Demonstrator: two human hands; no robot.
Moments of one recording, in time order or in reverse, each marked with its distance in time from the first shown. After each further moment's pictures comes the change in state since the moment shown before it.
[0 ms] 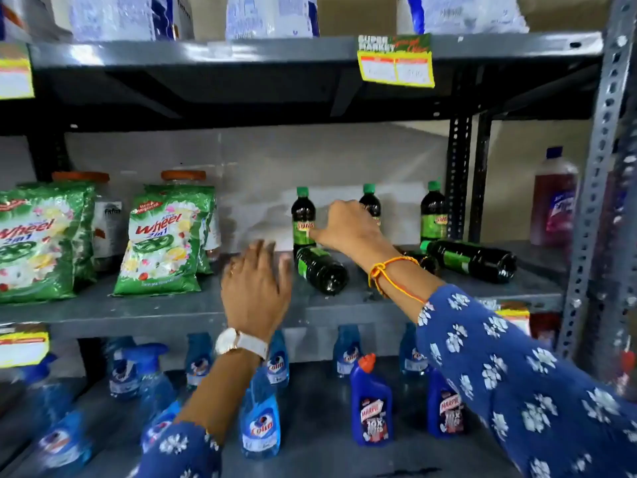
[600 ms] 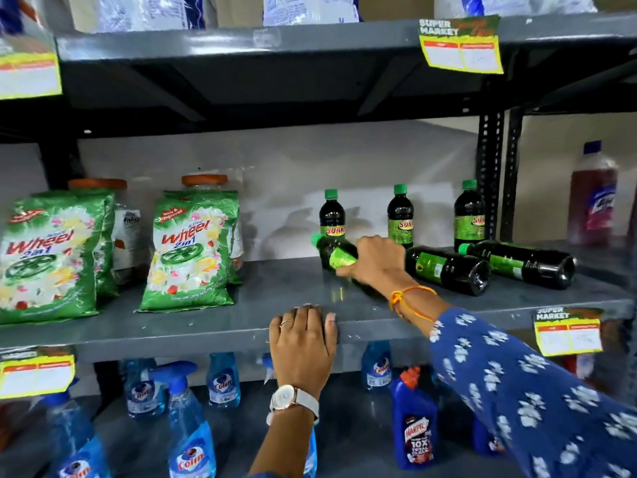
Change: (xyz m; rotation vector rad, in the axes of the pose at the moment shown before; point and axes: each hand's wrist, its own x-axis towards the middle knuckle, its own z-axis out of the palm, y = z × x) left_hand -0.054 -0.034 0.049 0.126 -0.021 0.056; right_hand 0.024 0.004 0.084 -0.232 -0.019 0.085
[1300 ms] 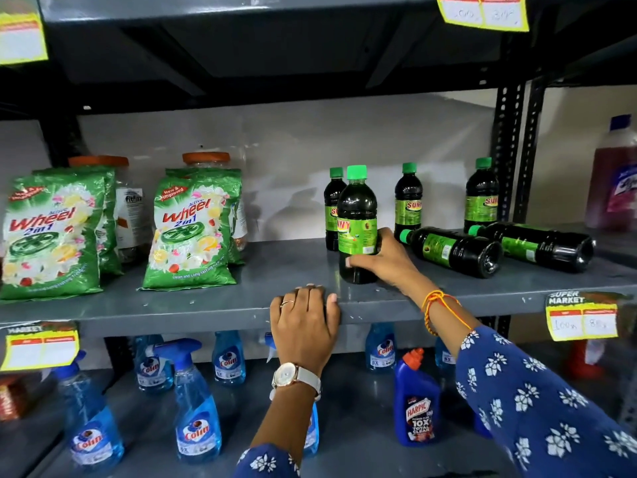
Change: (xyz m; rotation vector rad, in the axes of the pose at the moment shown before) left_hand 0.000 0.000 0.005 -0.034 0.017 -0.012; right_hand -0.014 0.028 0.039 0.924 -0.132 0.127
